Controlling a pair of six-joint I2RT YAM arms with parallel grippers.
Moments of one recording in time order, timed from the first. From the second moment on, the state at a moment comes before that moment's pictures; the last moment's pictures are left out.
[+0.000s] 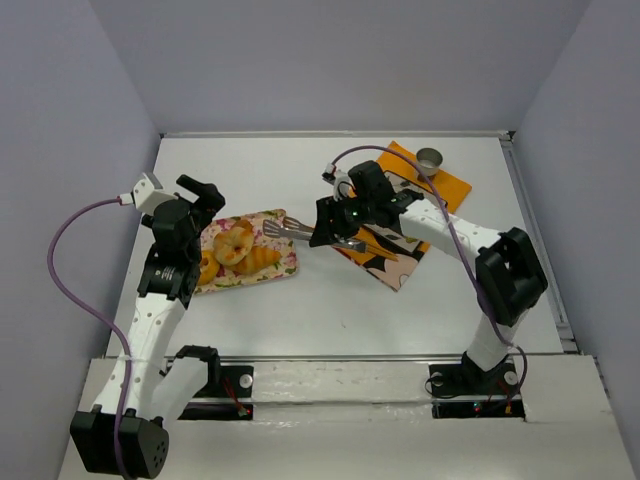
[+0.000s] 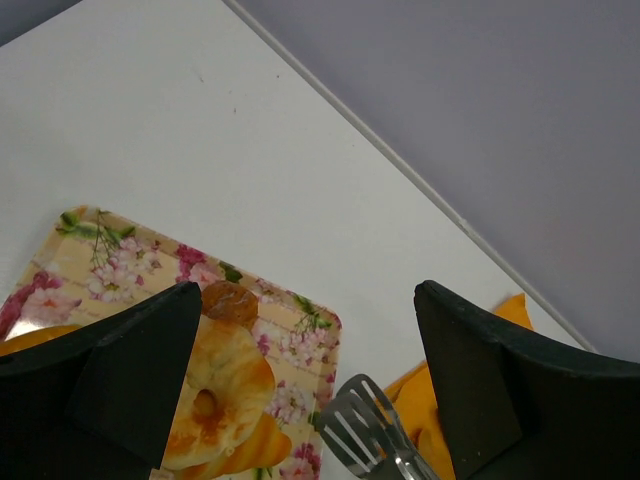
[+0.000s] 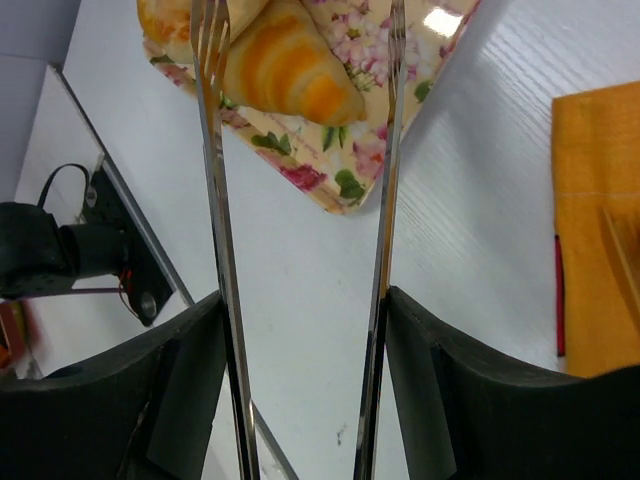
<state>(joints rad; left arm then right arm) -0.12 0.84 0.76 -0.14 -0.36 -0.73 0.64 1.76 1.35 -0.34 -0.56 0.33</state>
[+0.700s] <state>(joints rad) -0.12 0.84 0.75 -0.13 -0.34 -0.73 0.73 2.06 1.60 -0.22 -0.71 0.50</state>
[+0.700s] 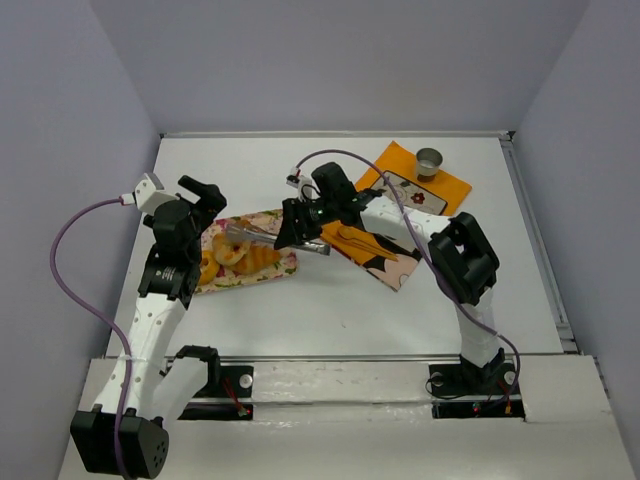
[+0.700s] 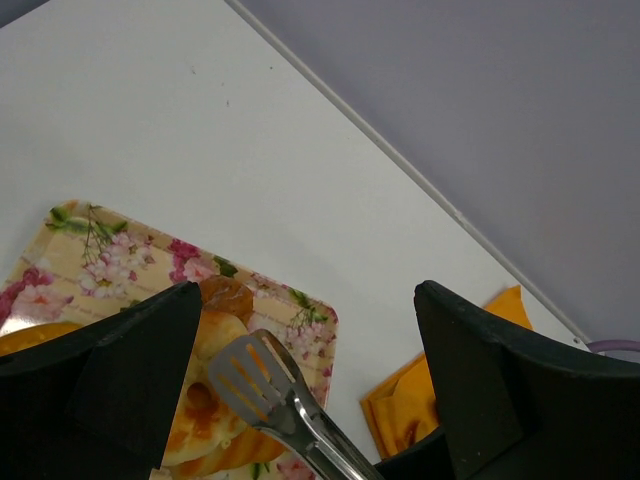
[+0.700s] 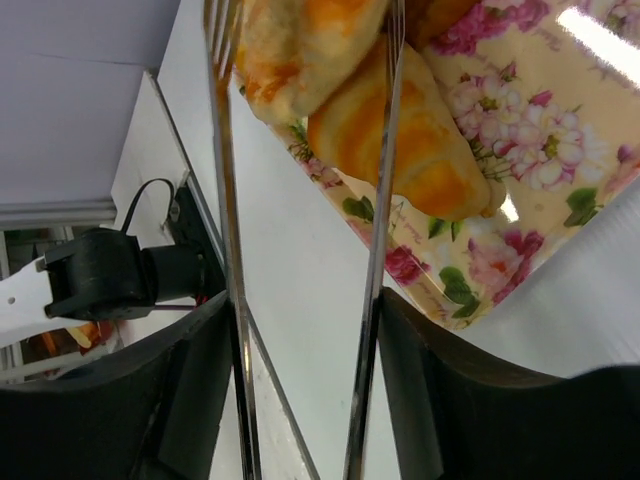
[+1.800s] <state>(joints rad) -0.12 0.83 0.74 -0.12 -0.33 -0.73 0.57 1.29 1.06 -0.16 -0.29 0.50</state>
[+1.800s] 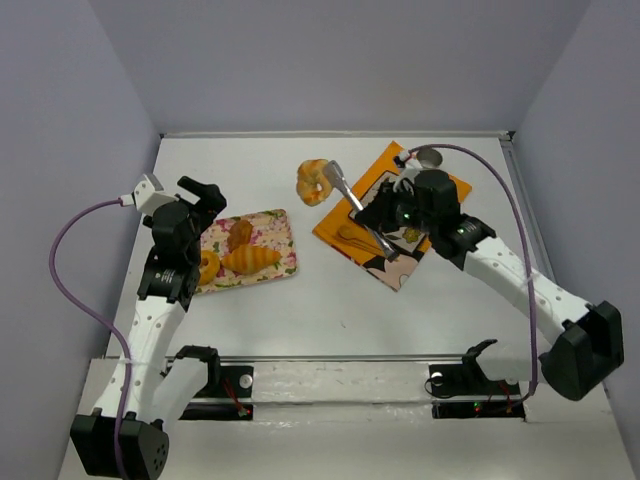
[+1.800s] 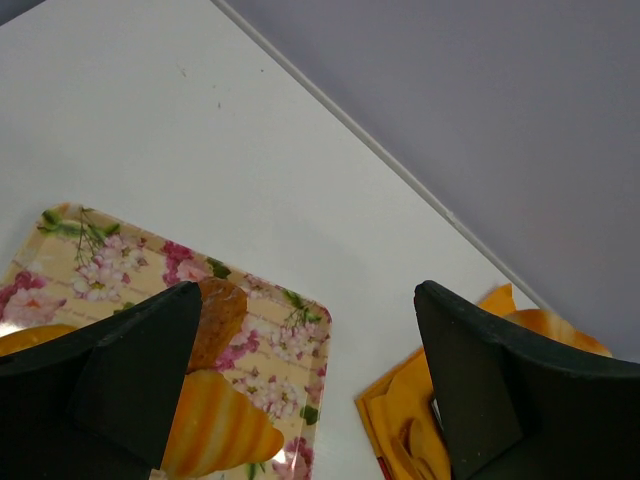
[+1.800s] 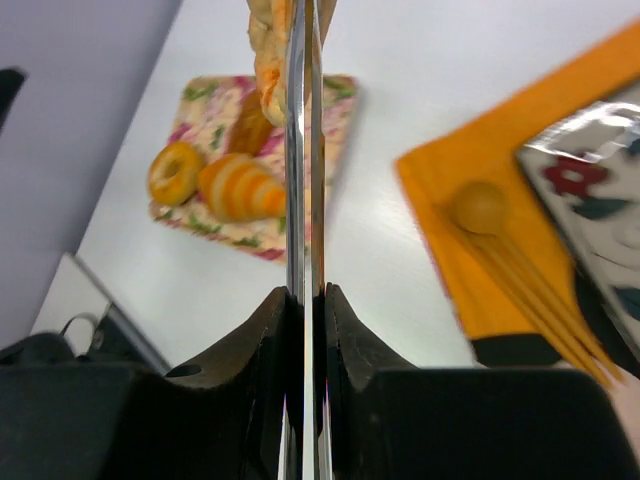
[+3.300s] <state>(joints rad) -0.12 0.86 0.73 -0.07 -0.29 -0.73 0.08 1.04 0.74 -0.37 0.08 0.64</state>
